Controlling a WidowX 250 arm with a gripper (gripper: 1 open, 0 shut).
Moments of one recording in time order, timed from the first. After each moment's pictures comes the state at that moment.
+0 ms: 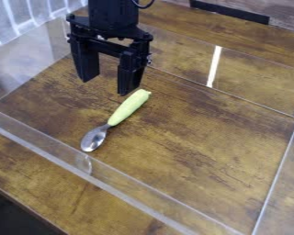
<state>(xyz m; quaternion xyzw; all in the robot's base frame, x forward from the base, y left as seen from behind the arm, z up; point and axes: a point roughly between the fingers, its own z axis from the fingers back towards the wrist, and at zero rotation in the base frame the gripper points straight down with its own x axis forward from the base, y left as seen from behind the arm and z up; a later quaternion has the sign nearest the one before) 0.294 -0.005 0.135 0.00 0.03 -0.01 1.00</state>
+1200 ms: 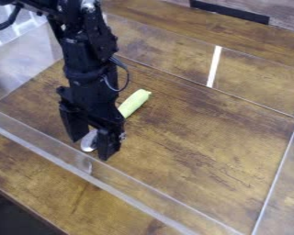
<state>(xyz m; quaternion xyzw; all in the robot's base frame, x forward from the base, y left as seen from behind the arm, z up) 0.272 0.010 0.053 0.00 -0.02 -0.08 1.00</state>
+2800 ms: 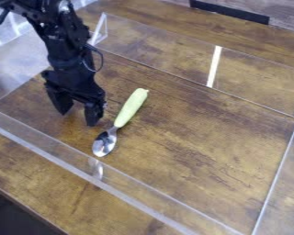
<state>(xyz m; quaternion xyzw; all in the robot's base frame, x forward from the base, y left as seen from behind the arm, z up) 0.318 0.081 0.031 0.03 -0.09 0.02 1.00</state>
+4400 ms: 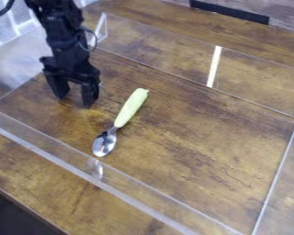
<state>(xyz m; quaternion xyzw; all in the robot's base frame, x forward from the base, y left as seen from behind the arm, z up) 0.347 0.109 0.028 0.01 -0.07 0.05 1.00</state>
